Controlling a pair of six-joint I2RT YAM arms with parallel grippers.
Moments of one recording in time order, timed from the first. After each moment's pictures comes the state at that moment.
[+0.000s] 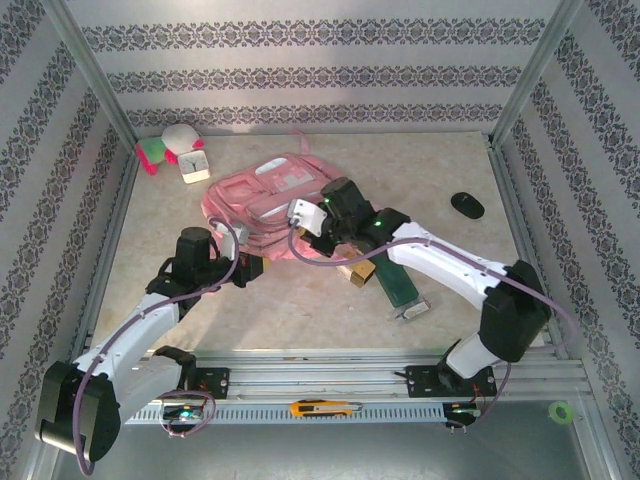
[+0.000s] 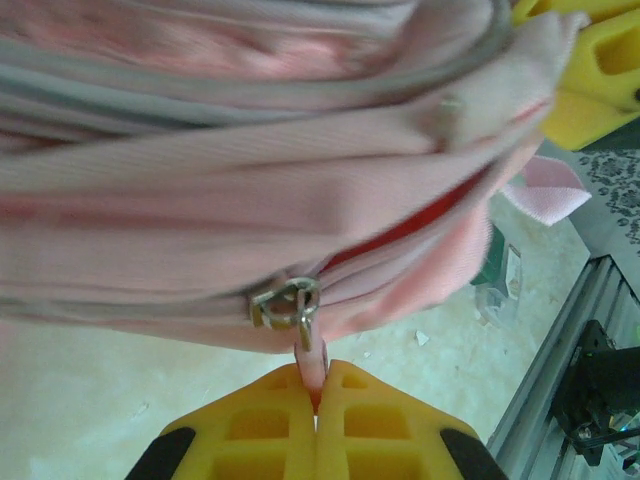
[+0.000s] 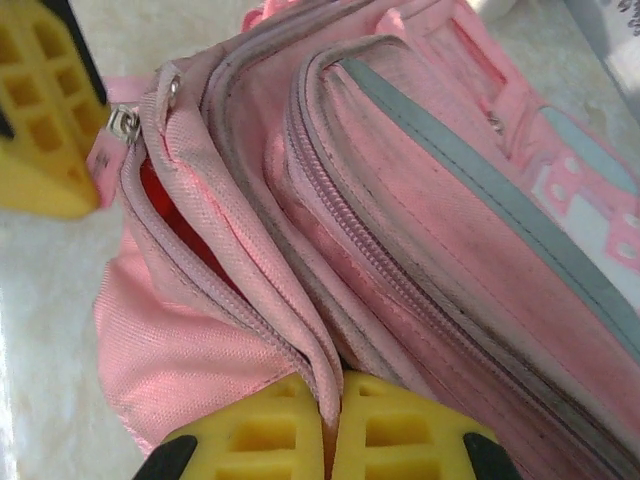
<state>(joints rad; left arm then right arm) -0.26 0.97 0.50 -0.15 0.61 -0.31 0.76 1.57 1.24 -0.39 -0.21 -0.48</state>
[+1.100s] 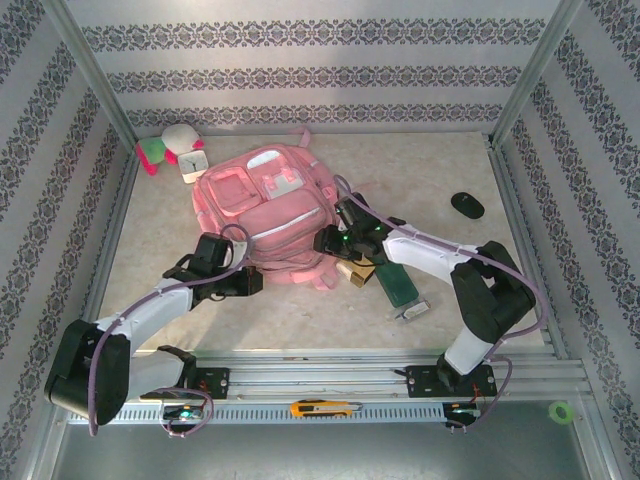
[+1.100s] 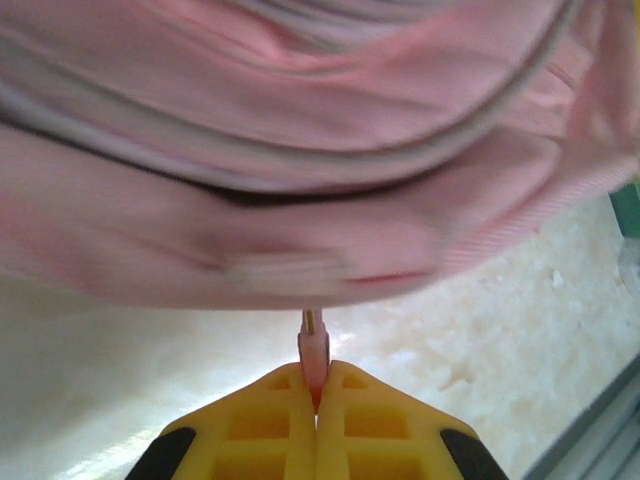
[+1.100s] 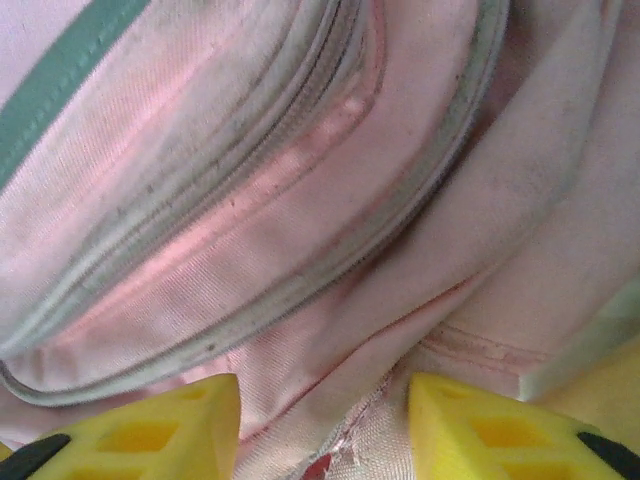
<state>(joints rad) -0.32 1.18 0.51 -0.30 0.48 -0.37 0.63 1.67 1.03 -0.28 -0.25 0.84</state>
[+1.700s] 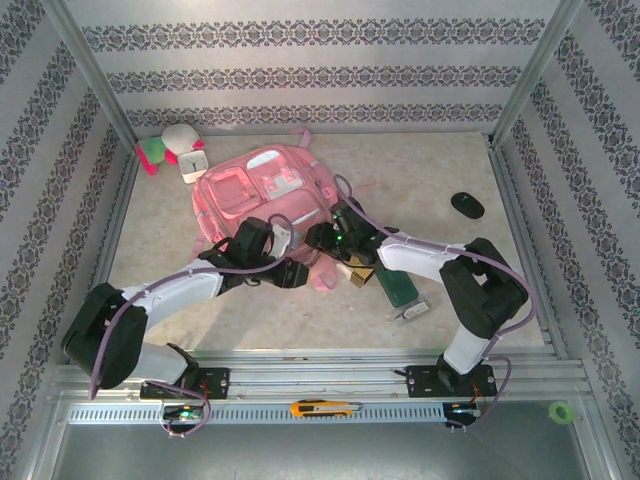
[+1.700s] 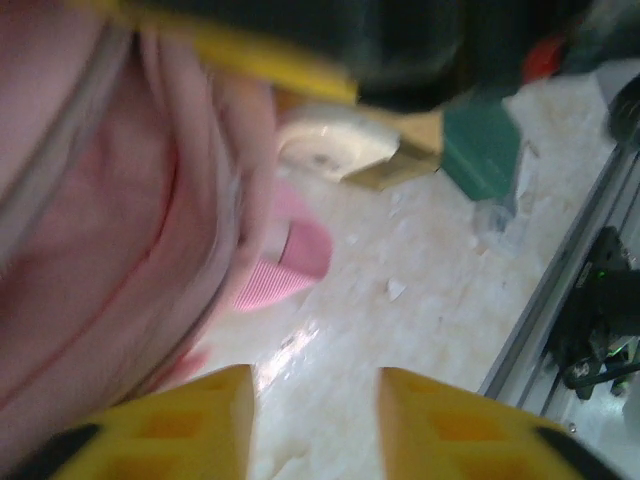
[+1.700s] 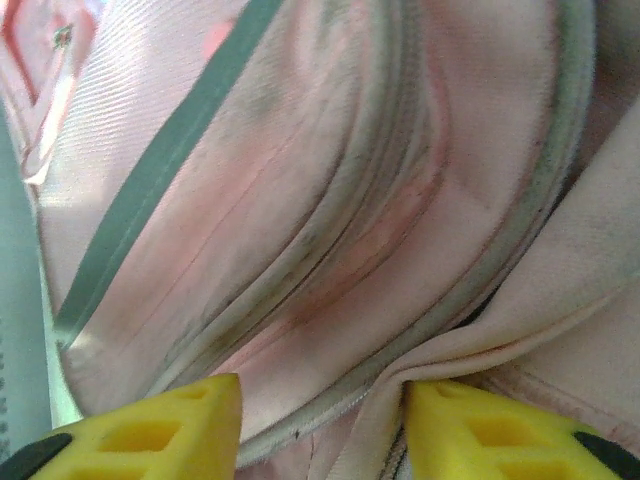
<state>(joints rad) -0.56 1.36 0.74 -0.19 0.52 -0.33 0.65 1.70 0.97 -0.02 -0.23 0.98</state>
